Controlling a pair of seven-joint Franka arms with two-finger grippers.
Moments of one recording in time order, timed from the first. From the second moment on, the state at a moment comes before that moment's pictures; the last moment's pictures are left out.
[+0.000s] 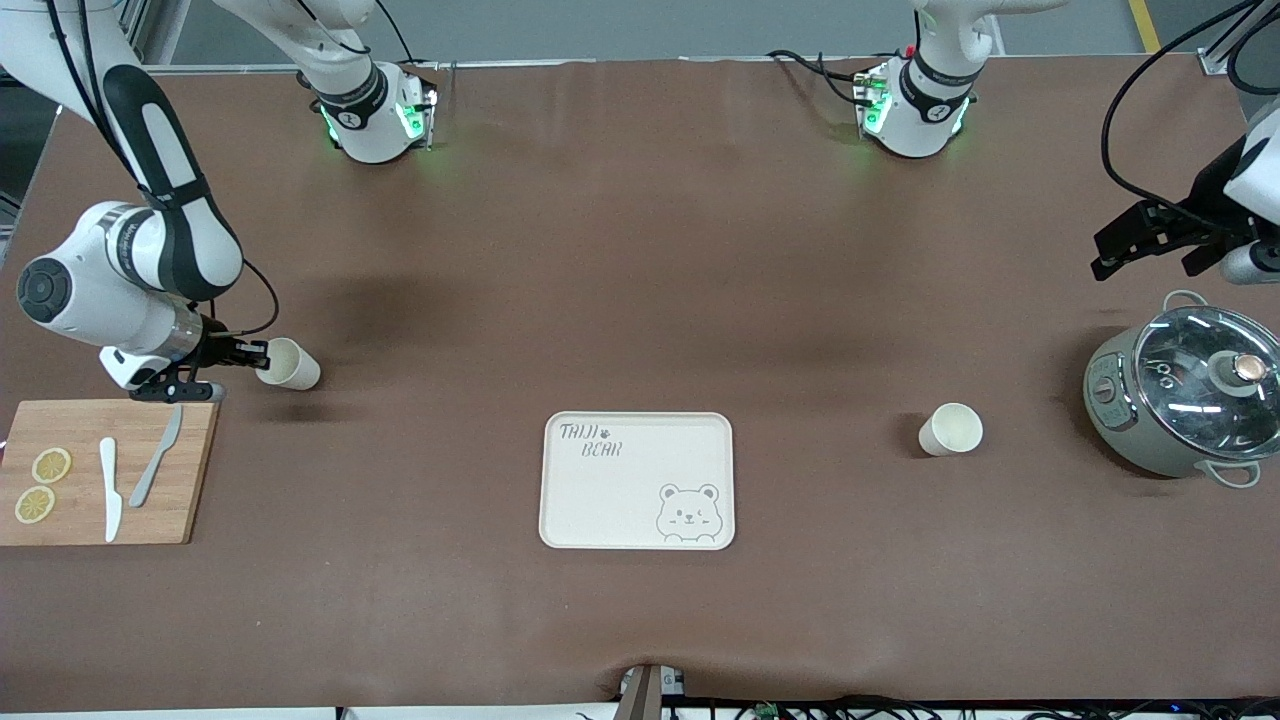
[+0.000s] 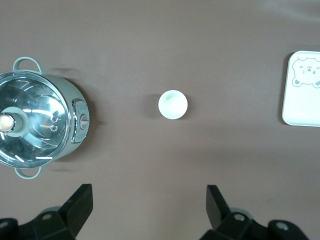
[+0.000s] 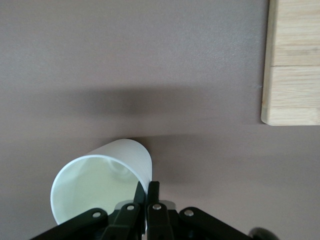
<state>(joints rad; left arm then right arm) 0.03 -0.06 -0.07 -1.65 0.00 1.65 -0.08 -0.21 0.29 0.00 -2.22 0.07 2.39 -0.25</state>
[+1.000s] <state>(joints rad) 0.03 -0.06 -0.07 -1.66 0.00 1.65 -0.08 -0.24 0.28 0.01 -1.85 0.07 1.93 -0.25</state>
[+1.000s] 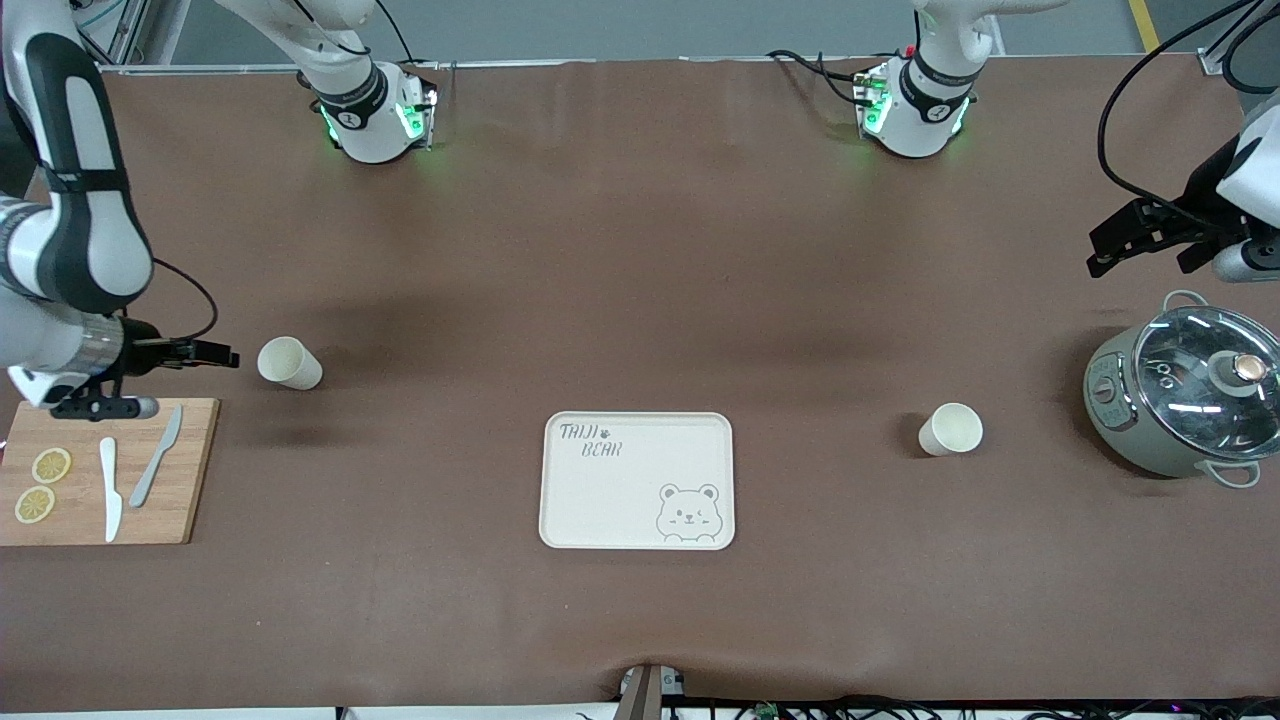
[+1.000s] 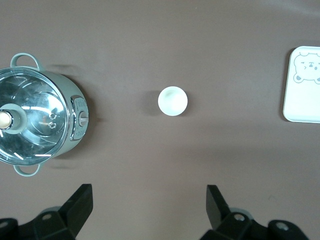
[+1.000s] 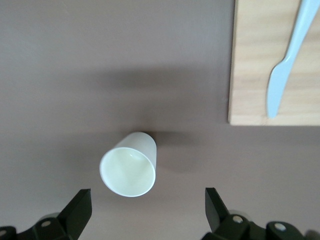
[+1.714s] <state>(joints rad) 0.03 -0.06 -0.07 -1.66 0.01 1.65 -0.10 -0.19 0.27 0.02 -1.39 0.07 1.57 -0.23</state>
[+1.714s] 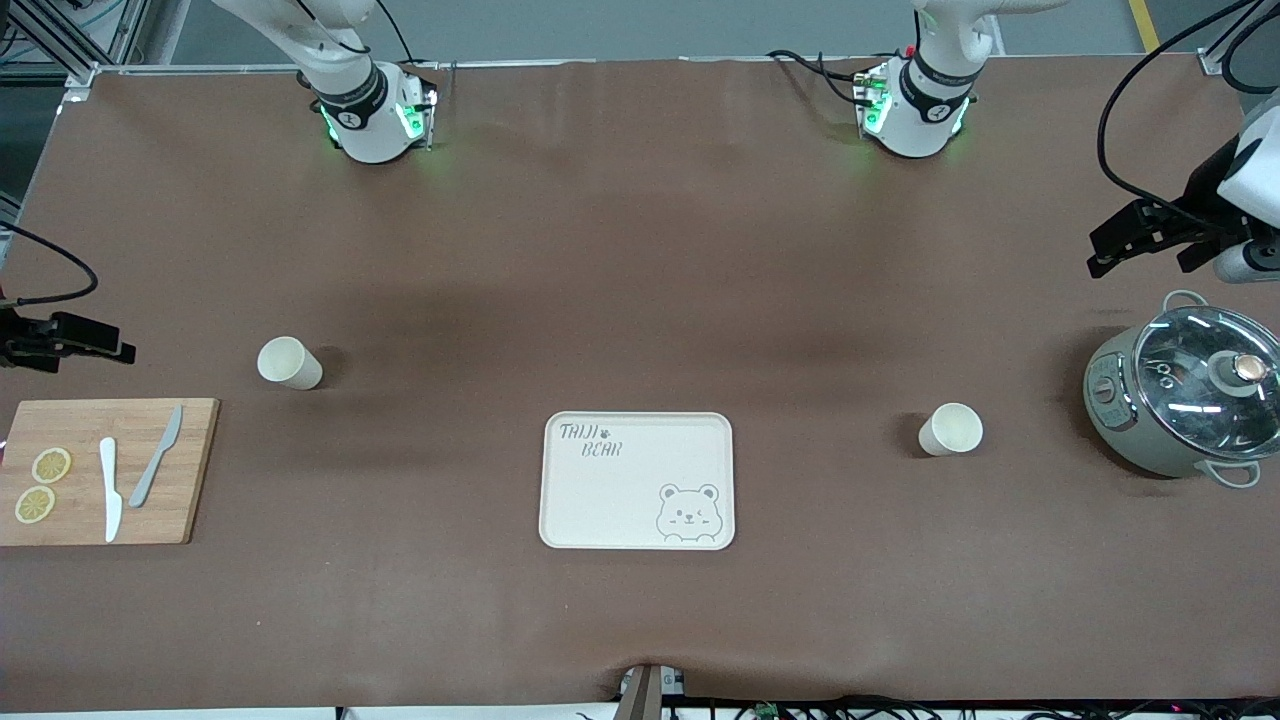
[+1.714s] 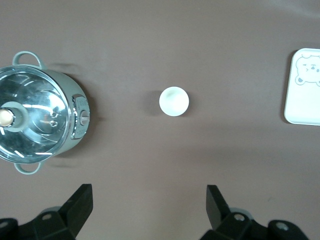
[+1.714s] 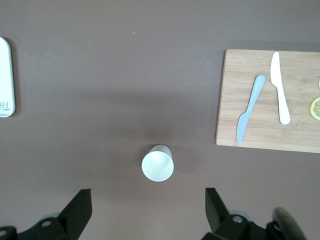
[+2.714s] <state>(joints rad) 0.03 -0.06 -0.07 -1.63 0.02 1.65 -0.10 -0.14 0.00 0.02 -1.53 0.07 1.46 -0.02</state>
